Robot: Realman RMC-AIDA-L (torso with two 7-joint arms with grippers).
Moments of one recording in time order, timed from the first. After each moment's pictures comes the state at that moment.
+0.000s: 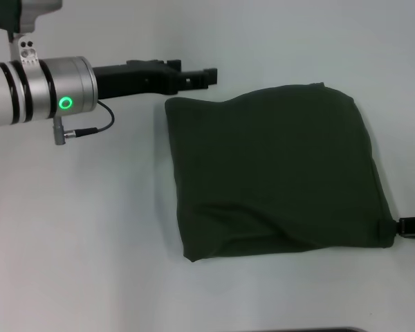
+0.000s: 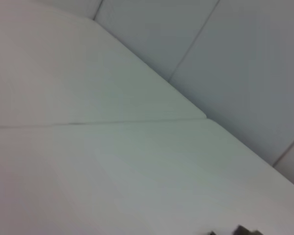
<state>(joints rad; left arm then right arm) -0.60 -2.16 -2.09 -0.70 -1.30 1.11 -1.89 0.32 1.93 -0.40 -0.47 -2.39 -1.71 2.01</state>
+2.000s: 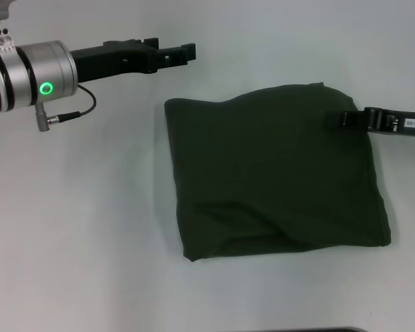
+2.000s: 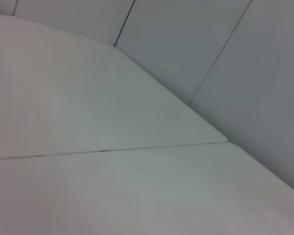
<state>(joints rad) -0.59 -2.16 -2.16 -0.73 -1.30 1.08 -1.87 0.52 2.01 -0.46 -0.48 -2.21 -1.42 1.93</state>
